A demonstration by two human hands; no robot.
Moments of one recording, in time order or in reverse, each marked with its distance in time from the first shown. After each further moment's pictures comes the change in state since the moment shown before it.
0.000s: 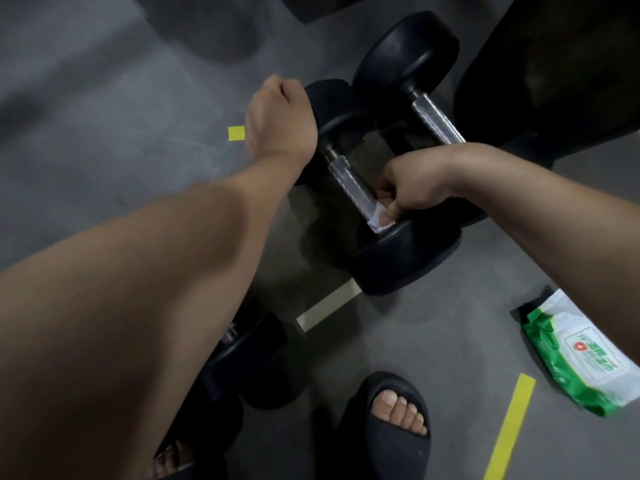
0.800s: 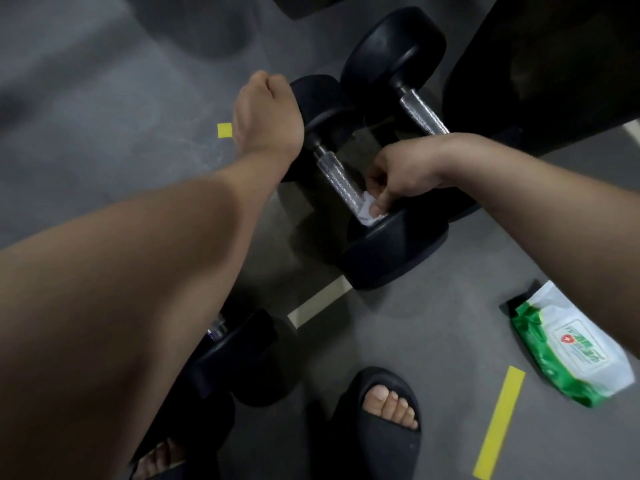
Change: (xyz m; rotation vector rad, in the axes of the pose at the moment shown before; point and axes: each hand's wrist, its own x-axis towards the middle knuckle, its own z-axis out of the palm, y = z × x) left_hand 0.000 -0.003 0.002 -0.030 0.007 0.041; right_hand 0.008 0.014 0.000 0.151 0.032 -0.023
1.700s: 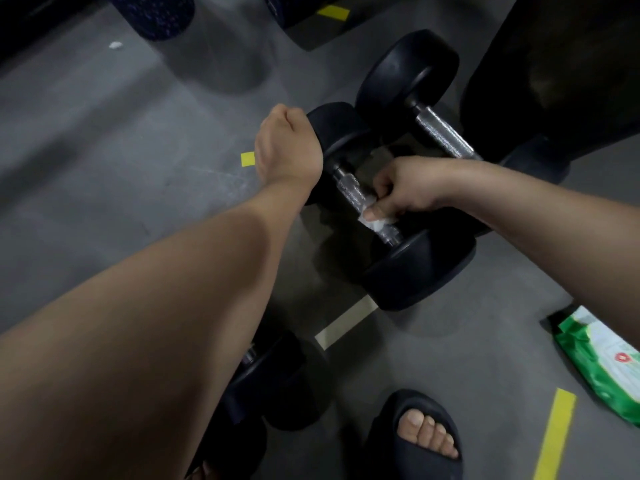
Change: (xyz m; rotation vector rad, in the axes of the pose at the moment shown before) left_hand -0.001 0.001 0.000 0.003 -0.010 -0.024; right_hand 0.021 -0.003 0.011 0.184 0.169 -0.077
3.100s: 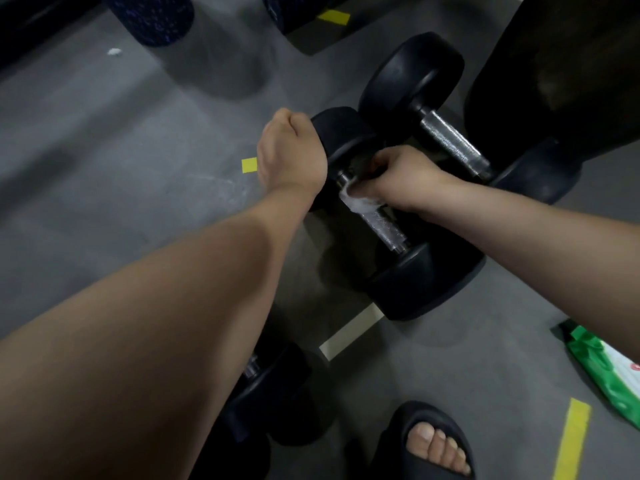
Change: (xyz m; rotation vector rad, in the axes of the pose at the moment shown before) left_hand 0.002 -0.002 0.001 0.014 -0.007 0.018; right_hand 0.014 -0.023 0.021 0.568 0.373 0.046
